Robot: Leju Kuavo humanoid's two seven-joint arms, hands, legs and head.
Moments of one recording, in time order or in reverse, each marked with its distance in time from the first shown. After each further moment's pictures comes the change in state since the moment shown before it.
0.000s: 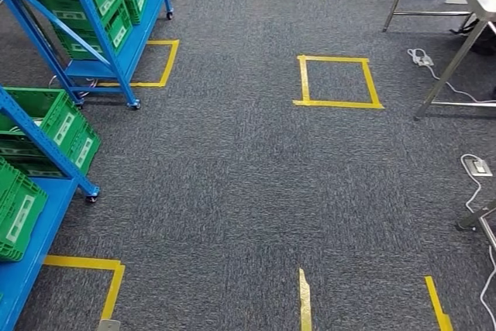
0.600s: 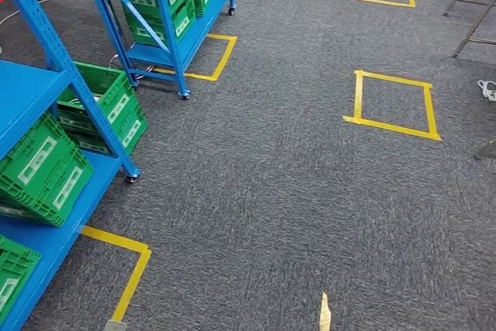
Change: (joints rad) left arm 0.002 0.003 0.000 0.012 -0.041 0.014 -0.032; right arm -0.010 0.003 0.001 0.000 0.000 0.001 -0.007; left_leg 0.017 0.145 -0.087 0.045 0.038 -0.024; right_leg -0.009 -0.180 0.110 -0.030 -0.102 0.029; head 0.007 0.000
